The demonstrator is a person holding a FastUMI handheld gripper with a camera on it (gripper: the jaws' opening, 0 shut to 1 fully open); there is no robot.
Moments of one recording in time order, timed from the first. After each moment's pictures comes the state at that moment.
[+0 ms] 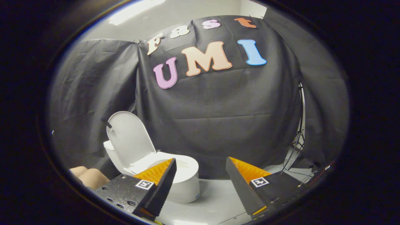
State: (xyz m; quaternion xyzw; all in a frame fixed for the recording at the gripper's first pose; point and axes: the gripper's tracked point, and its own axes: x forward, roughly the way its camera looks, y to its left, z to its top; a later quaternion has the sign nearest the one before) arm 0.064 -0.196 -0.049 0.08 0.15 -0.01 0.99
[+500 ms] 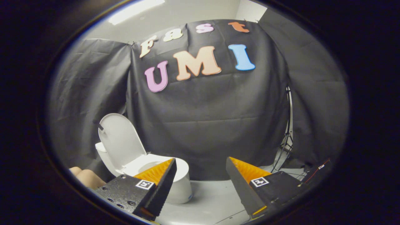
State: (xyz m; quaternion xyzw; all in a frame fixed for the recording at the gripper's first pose) arm 0.041 -0.216 -0.032 0.08 0.11 -0.06 0.99
